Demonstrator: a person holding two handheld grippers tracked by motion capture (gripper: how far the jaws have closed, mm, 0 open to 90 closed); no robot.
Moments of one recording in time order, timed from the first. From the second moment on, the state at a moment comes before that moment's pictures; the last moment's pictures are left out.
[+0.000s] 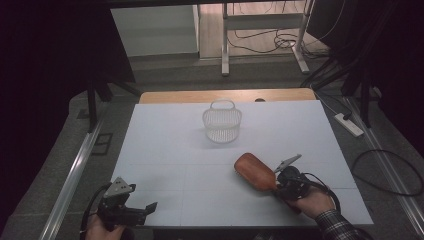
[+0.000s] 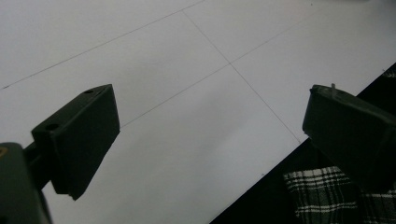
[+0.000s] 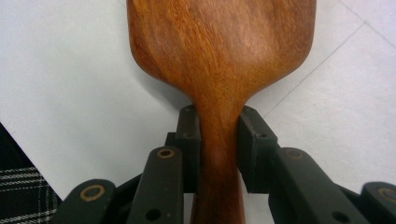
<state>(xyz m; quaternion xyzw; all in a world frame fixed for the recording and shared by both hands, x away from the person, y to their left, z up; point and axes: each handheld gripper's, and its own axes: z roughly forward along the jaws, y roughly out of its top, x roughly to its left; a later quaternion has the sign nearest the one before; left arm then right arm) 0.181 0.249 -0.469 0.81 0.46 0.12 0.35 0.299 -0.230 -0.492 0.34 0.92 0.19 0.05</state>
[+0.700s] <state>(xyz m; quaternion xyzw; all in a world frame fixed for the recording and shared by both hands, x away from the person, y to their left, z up) 0.182 0.250 -0.469 0.80 0.46 0.12 0.35 0.293 -0.236 -0.476 0.35 0.90 0.24 0.07</state>
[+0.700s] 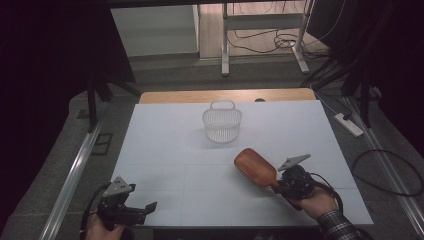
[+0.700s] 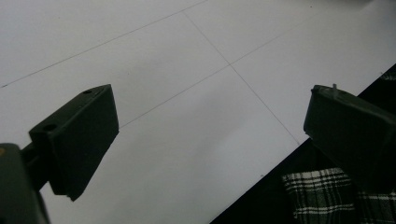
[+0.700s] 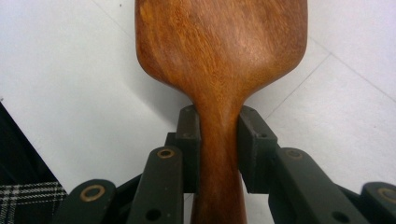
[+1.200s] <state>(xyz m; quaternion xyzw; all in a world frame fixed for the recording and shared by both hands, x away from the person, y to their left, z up) 0.183 0.251 -0.468 0.81 0.46 0.11 0.36 0.288 -0.240 -0.464 0.35 0.89 0.28 0.09</state>
